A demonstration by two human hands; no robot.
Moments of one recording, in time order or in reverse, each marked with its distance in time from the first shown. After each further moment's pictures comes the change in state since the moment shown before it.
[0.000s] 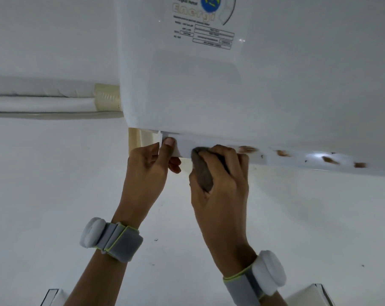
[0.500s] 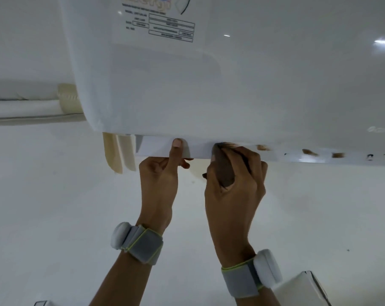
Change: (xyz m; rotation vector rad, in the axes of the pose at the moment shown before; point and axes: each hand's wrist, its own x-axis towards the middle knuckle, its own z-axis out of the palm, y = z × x) left_hand -0.014 0.004 0.070 -0.327 0.076 -0.161; right_hand 0.005 0.045 -0.014 0.052 0.227 0.203
